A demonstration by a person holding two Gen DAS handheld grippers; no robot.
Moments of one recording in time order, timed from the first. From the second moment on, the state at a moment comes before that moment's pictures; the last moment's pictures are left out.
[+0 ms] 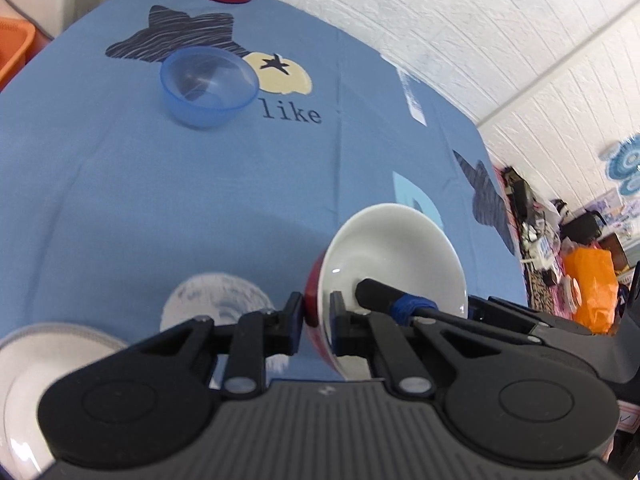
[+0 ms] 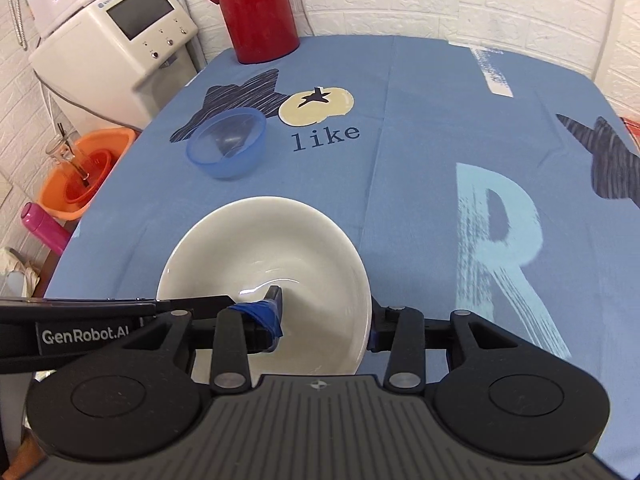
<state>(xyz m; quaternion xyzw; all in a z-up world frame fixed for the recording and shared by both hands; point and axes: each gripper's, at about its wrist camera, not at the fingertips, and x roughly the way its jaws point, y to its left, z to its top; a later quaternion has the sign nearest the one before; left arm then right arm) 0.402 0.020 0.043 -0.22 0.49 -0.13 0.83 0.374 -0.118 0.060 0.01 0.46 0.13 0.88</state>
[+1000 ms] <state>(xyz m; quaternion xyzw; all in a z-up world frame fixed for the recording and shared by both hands) 0.305 -0.045 -0.002 -0.16 0.52 -0.20 0.81 0.254 -0.179 0.008 0.04 0.49 0.08 0.87</state>
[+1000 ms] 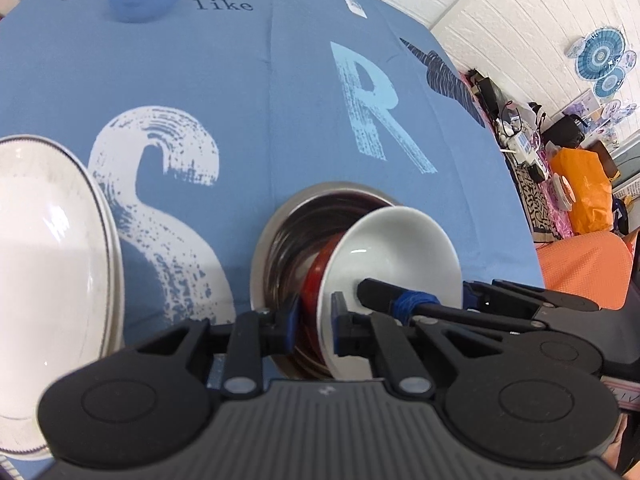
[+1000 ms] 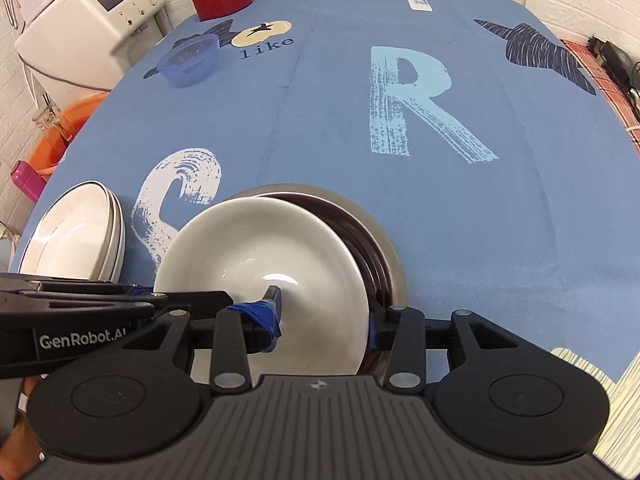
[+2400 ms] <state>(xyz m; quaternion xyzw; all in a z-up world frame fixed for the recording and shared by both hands) 0.467 0.172 0.026 -0.25 0.43 -0.07 0.86 0.430 -0.090 0.046 0.10 0.46 0.13 0.87</state>
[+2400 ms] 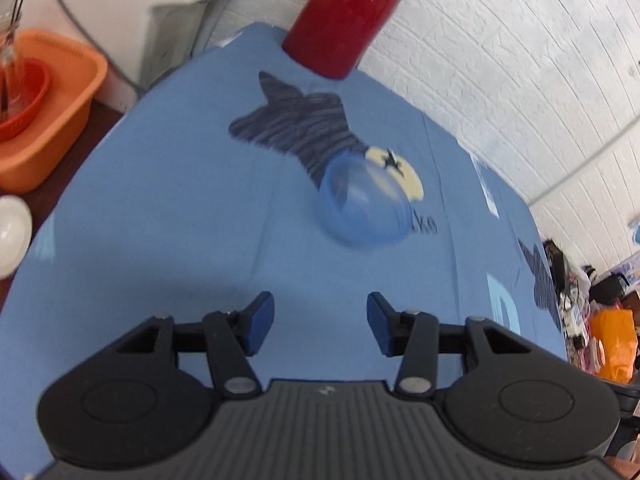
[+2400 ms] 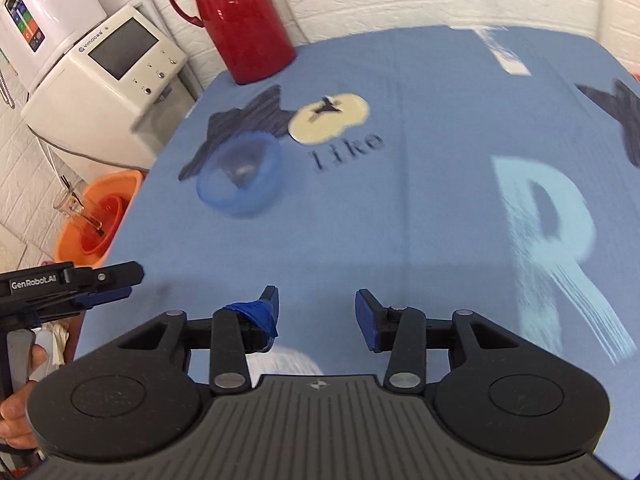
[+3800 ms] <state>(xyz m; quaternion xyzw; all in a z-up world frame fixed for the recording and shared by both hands) 0.582 0.163 -0.023 -0.19 0.45 -0.06 0.87 0.564 0.006 0.006 -0.05 0.46 0.14 0.88</state>
